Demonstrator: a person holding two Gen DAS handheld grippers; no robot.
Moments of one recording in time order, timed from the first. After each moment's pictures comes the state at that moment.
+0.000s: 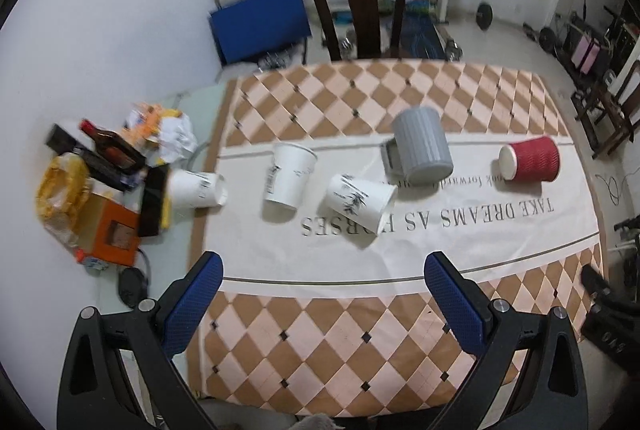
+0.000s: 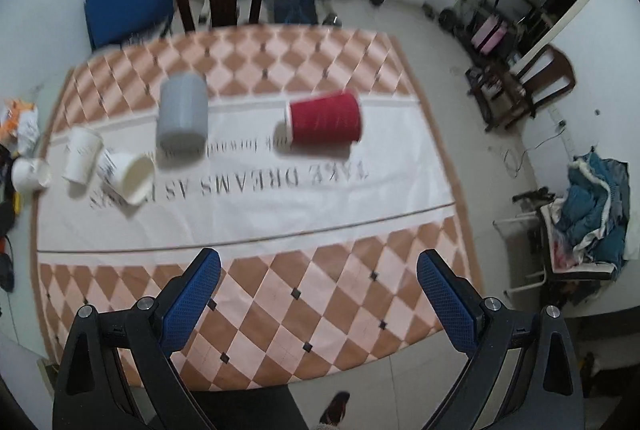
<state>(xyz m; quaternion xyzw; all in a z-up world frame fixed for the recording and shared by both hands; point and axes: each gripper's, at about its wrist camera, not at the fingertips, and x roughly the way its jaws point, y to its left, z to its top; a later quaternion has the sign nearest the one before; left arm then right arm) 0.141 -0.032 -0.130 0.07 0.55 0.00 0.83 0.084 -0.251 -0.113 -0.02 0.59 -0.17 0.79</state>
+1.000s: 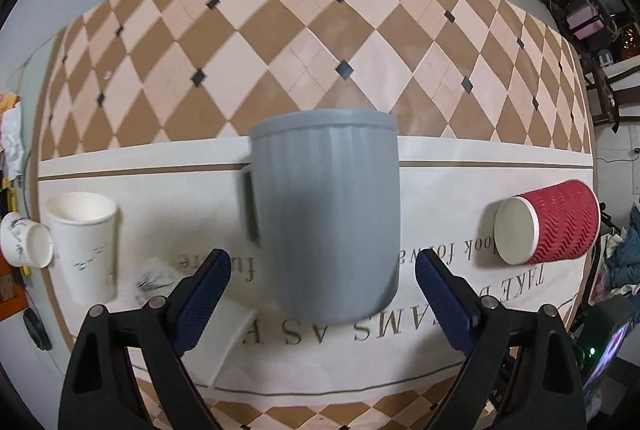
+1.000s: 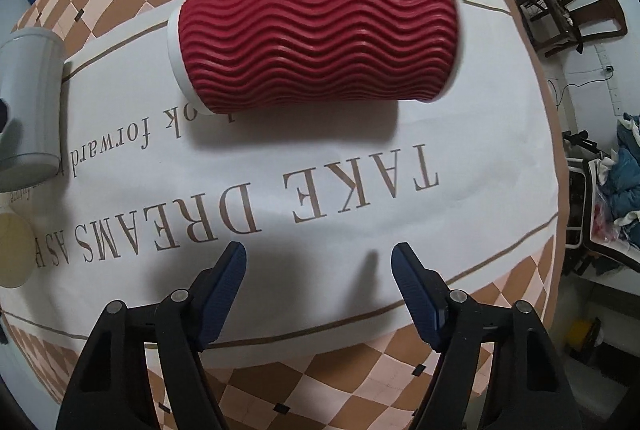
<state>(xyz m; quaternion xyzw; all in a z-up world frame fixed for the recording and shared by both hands) 0.320 -0.136 -0.297 0.00 0.71 -0.07 0.70 0.202 -0.358 -0.334 0.05 0.72 -0.15 0.68</state>
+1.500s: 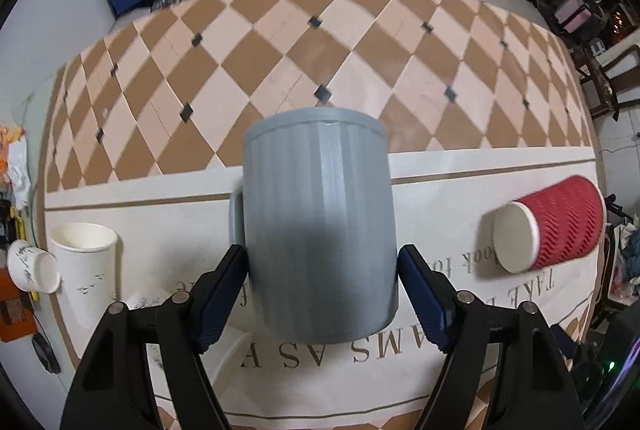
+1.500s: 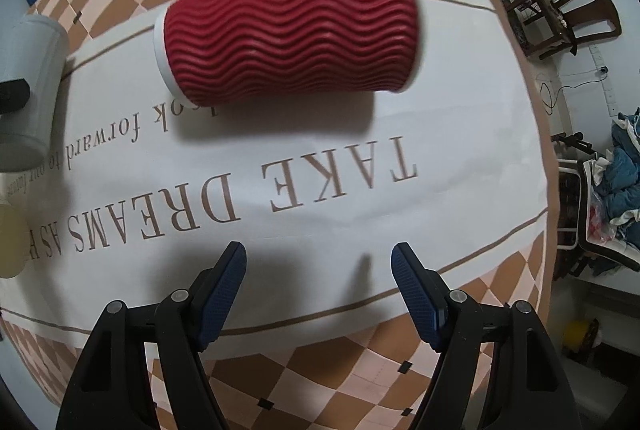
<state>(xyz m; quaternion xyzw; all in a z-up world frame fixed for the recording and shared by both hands) 0.296 -0.136 -0.276 0.04 0.66 -0.09 0.75 0.183 -0.370 -0.329 0.05 0.71 -0.16 0.69</state>
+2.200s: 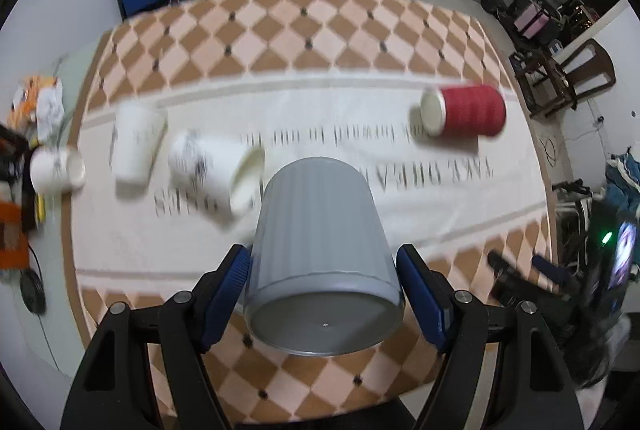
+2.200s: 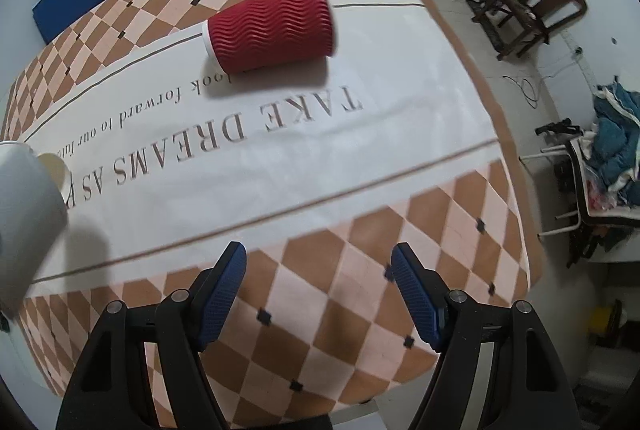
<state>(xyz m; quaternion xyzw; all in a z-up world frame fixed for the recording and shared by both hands) 0.156 -0.110 -0.208 0.01 0.64 -0.13 0.76 0.069 -0.353 -0.254 0.08 0.64 -0.19 0.74</state>
